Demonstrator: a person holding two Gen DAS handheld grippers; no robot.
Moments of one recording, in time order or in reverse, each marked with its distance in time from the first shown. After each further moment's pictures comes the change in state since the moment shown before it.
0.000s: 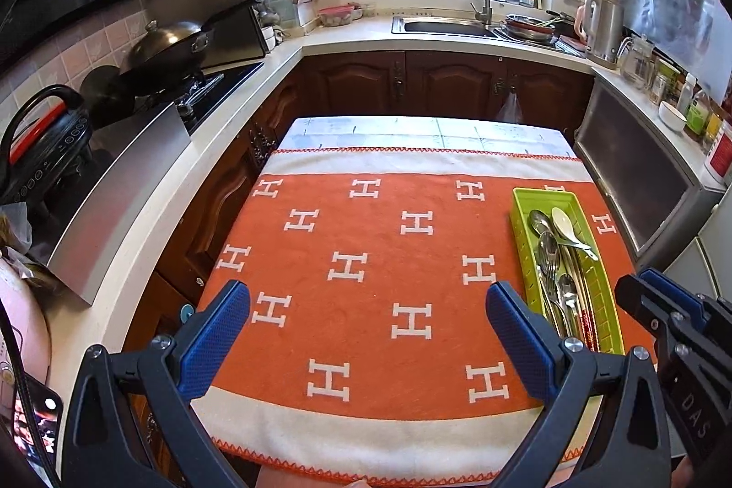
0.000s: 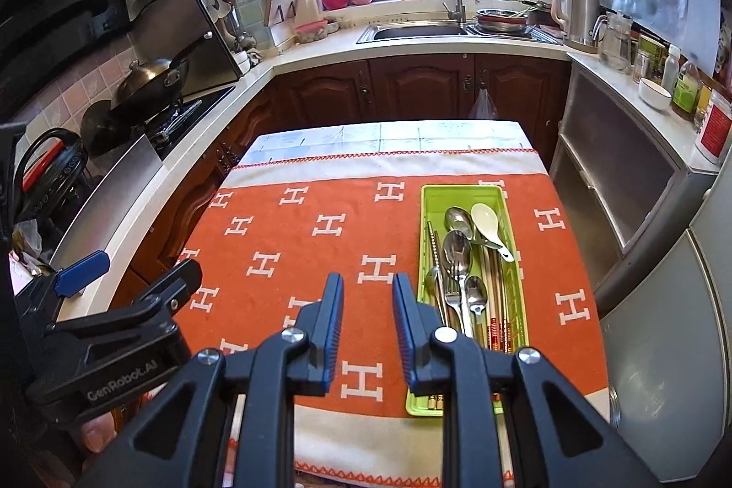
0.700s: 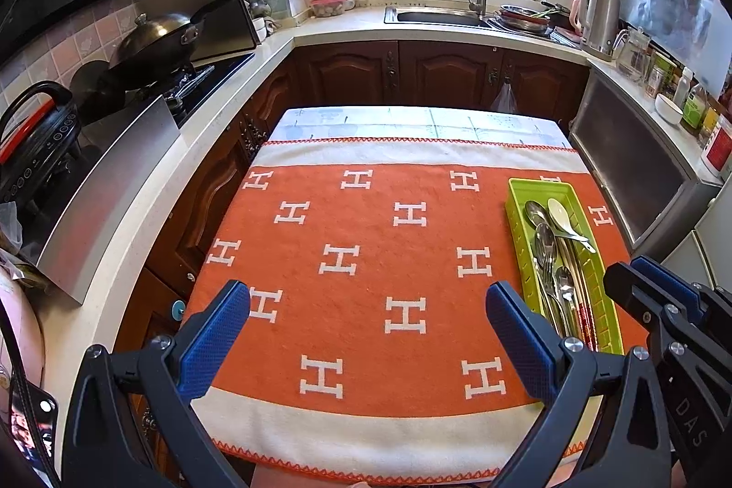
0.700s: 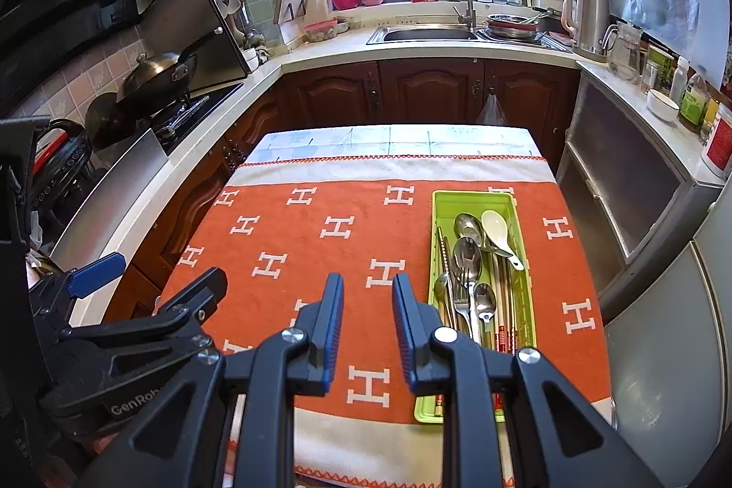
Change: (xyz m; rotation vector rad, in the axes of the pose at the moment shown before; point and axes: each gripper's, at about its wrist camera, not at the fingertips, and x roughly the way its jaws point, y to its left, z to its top) left arm 0.011 -0.004 -0.001 0.008 0.032 -0.022; right arm 0.004 0.009 0.002 -0.024 -0.001 0.003
